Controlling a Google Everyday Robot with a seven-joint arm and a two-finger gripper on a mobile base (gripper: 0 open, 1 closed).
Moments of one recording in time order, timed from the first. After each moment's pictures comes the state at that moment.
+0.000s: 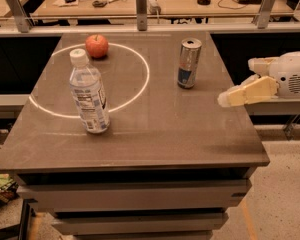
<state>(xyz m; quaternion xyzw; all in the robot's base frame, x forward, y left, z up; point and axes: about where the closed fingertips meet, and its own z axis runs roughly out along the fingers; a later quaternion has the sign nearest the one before) 0.527 -0.199 0.919 -0.35 0.78 0.26 0.44</state>
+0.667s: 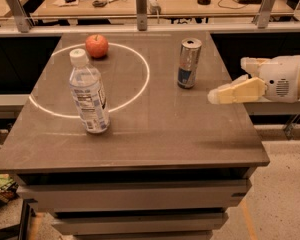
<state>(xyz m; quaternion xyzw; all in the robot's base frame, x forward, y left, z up) 0.536 -0.184 0.916 -0.33 0.76 0.28 0.48</state>
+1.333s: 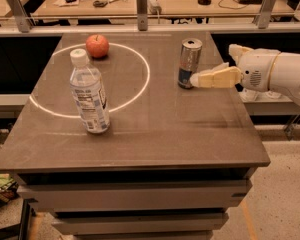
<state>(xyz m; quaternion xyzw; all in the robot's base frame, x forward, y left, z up) 0.596 -0.163 0.922 -0.31 0.72 0.26 0.56</state>
